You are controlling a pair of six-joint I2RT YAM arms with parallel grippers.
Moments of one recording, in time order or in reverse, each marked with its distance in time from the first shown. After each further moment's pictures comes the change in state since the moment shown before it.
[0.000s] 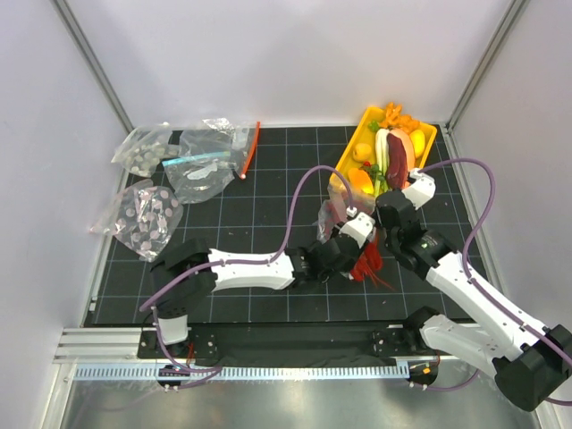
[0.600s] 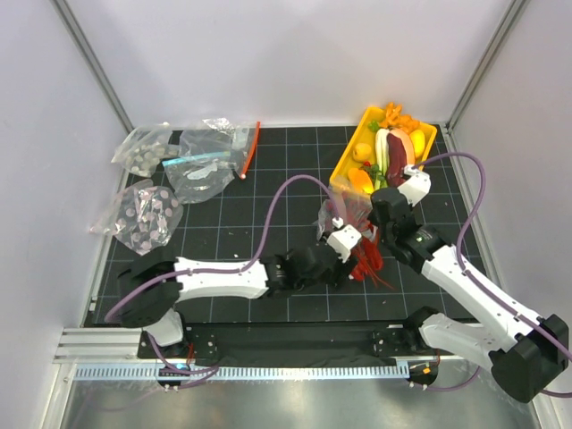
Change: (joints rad) left arm -0.017 -0.232 -0.213 0.013 0.199 -0.016; right arm 0.000 0.061 0.032 -0.015 0.019 -0.031
